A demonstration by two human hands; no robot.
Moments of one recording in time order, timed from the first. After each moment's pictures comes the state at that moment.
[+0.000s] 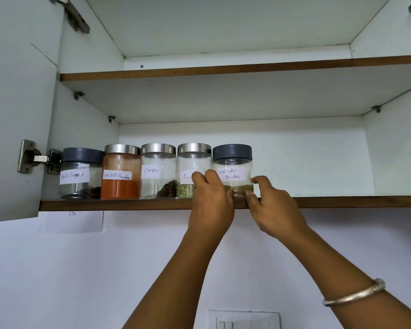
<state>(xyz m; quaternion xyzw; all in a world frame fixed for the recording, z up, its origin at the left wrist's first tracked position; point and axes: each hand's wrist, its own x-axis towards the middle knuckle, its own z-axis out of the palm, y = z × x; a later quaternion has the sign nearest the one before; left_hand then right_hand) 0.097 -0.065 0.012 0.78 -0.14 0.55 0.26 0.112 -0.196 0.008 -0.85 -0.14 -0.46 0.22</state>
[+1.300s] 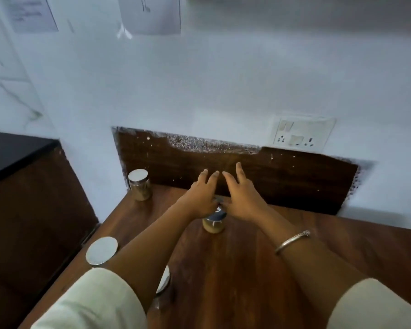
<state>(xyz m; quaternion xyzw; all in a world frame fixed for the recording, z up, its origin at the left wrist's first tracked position) -0.046 0.159 -0.346 0.98 -0.06 -0.01 0.20 -0.015 0.014 -0.356 -0.95 -0.25 -0.04 0.17</state>
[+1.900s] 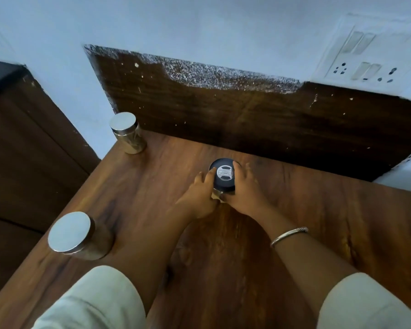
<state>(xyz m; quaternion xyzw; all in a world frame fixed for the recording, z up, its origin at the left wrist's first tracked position) 0.016 0.179 -0.516 0.94 0.07 -0.16 0.29 0.062 0.038 -0.518 -0.95 -0.16 0.14 0.24</state>
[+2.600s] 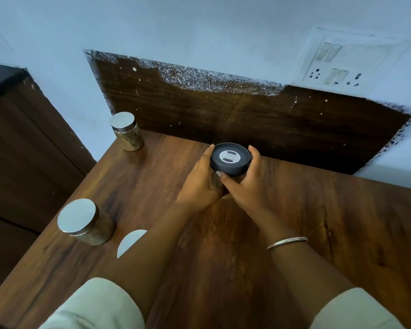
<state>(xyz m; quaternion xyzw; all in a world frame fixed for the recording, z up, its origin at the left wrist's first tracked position) -0.029 0.146 -0.459 0.89 -0.01 0.11 0.45 0.010 0.016 -0.478 -0.84 -0.12 -0.06 0.53</state>
